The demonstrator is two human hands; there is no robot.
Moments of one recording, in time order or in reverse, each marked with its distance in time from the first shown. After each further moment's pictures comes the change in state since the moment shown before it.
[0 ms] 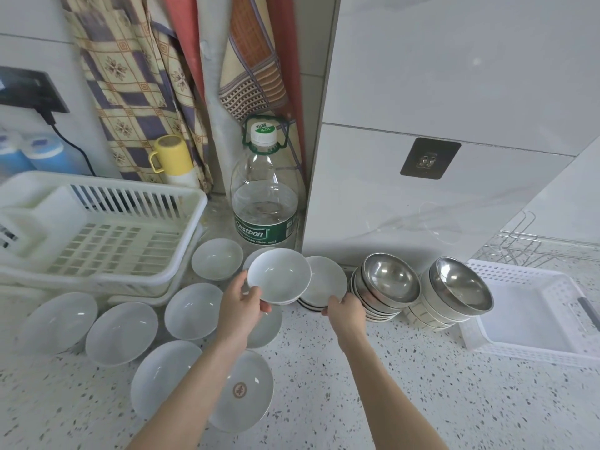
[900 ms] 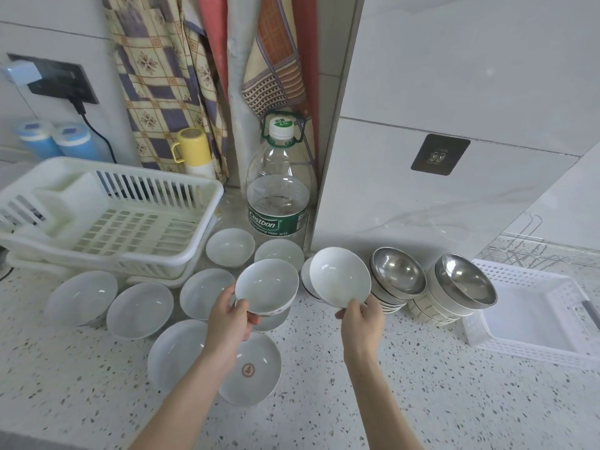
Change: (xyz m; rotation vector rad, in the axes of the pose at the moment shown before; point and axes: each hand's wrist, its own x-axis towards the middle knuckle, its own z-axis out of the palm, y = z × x) left_hand -0.045 -0.017 -0.040 -0.130 0.040 -0.093; right_hand -0.060 0.012 -0.008 0.300 0.197 -0.227
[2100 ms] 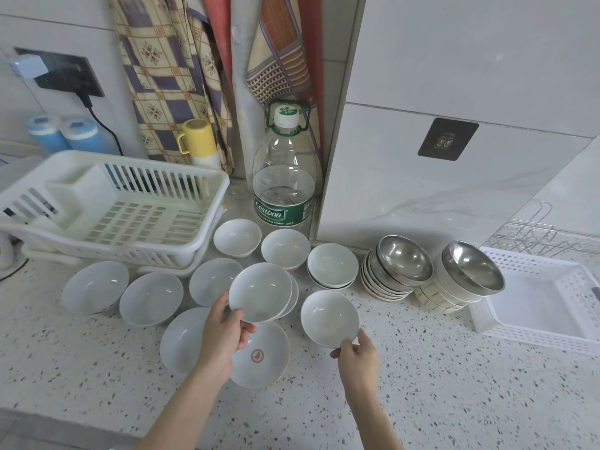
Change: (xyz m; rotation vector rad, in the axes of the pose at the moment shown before) left_hand -0.017 -0.024 -0.025 -0.063 0.045 -0.090; right_hand -0.043 0.070 -0.021 -0.210 -0.164 0.158
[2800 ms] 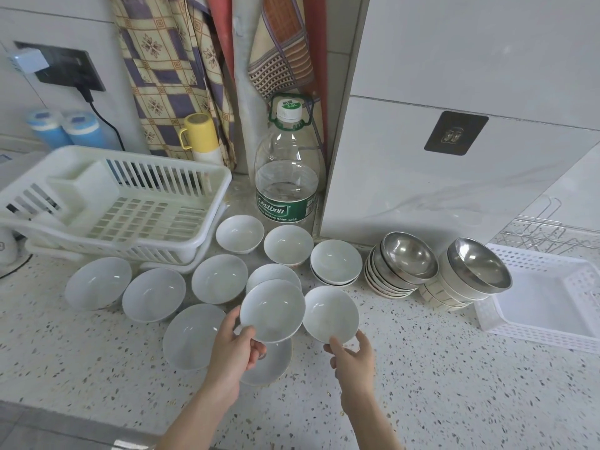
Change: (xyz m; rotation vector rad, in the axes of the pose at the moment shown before) left_hand -0.023 -0.021 -0.001 0.083 -0.072 -0.028; right_hand -0.013 -0.005 0.009 0.270 -0.050 0.186
